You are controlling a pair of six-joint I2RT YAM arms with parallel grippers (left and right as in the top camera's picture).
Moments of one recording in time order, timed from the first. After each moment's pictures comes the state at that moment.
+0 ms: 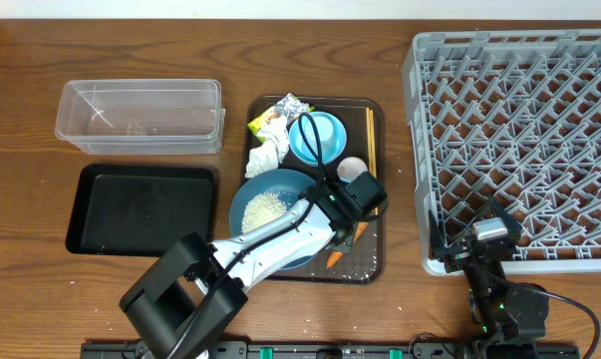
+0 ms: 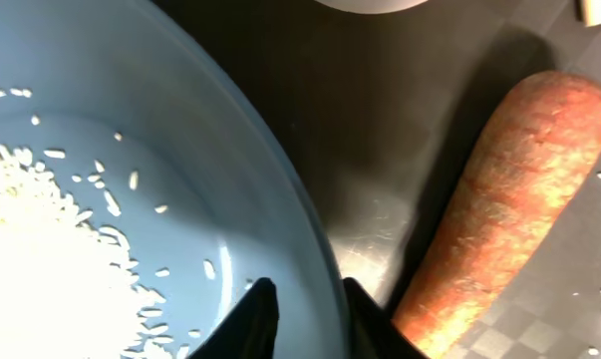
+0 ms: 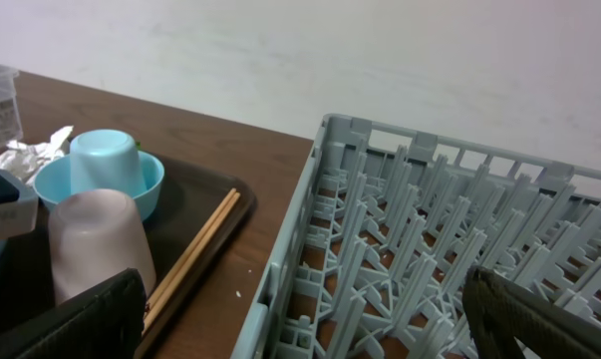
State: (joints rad) left arm -0.89 1.79 1.12 -0.76 -0.13 -0.56; right arm 0.06 0.01 0.01 -0.06 -0.16 -0.14
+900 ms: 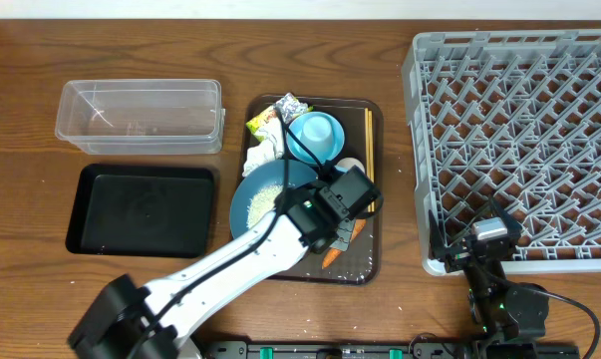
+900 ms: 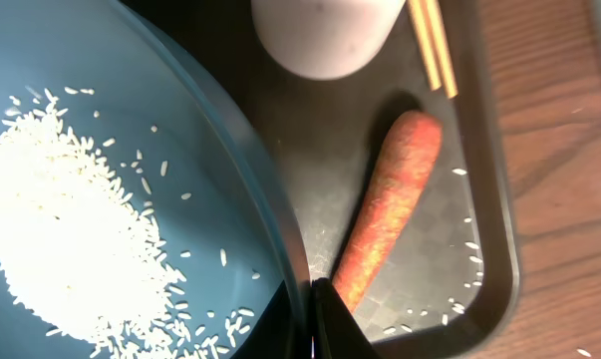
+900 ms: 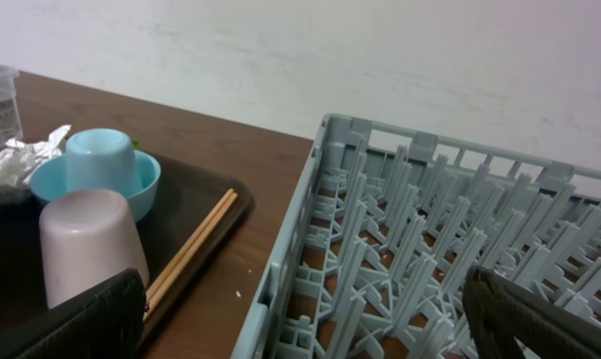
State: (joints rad) left arm -0.89 1.56 1.13 -0.82 -0.14 -0.56; right arm 0.06 0.01 0.01 -0.06 -0.16 -0.14
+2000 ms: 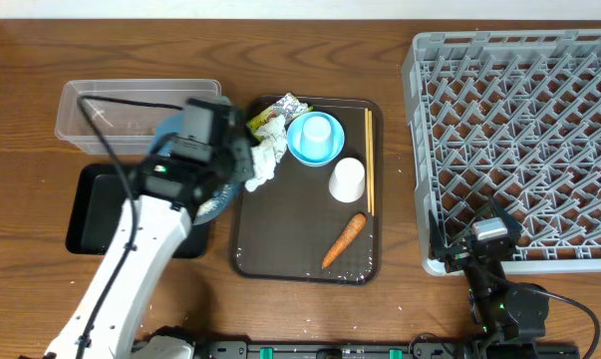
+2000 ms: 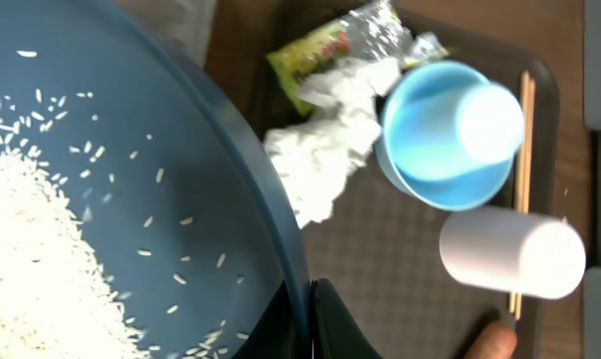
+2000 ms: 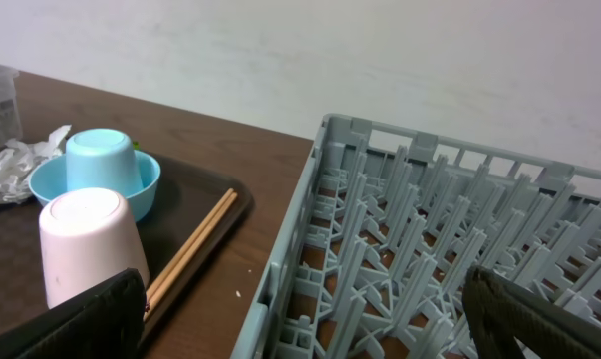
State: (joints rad) left arm -0.24 1.33 1.13 -0.79 0.04 -0.43; right arm 0.06 0.01 0.01 -0.06 -0.16 -0.14
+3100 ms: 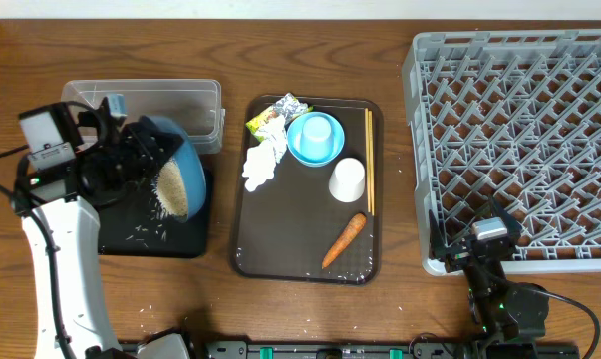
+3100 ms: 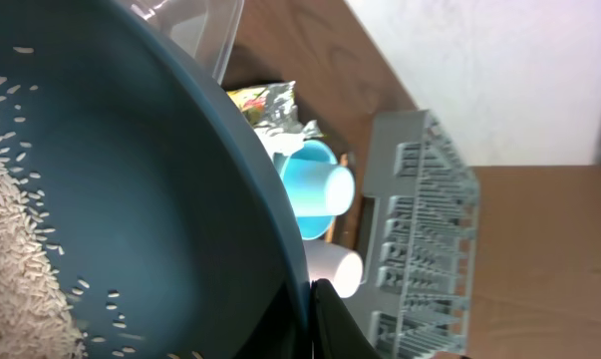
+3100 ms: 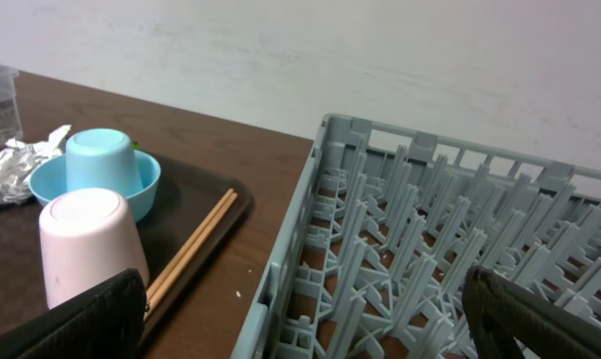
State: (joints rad) left arm 0.39 1.33 1.13 -0.79 0.86 -0.42; right arm 0.06 0.01 0.01 -0.06 -0.16 -0.14
